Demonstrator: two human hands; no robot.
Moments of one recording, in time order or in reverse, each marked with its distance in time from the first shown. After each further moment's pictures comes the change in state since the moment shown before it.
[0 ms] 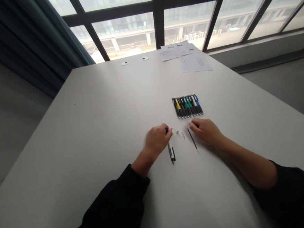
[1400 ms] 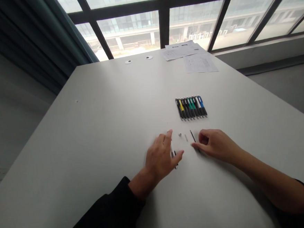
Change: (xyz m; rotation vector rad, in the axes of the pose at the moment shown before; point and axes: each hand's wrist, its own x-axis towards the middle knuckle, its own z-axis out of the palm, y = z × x) left_hand -0.058 0.005 0.002 0.109 0.045 0.173; right_hand -0.027 -0.003 -0.017 -0.055 -0.202 -0.031
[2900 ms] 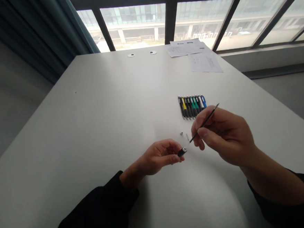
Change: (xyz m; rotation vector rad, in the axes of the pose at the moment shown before) left_hand -0.002 -0.023 -0.016 -1.606 -0.507 -0.119; right_hand -0.007 -0.085 -0.051 0.935 0.143 -0.539
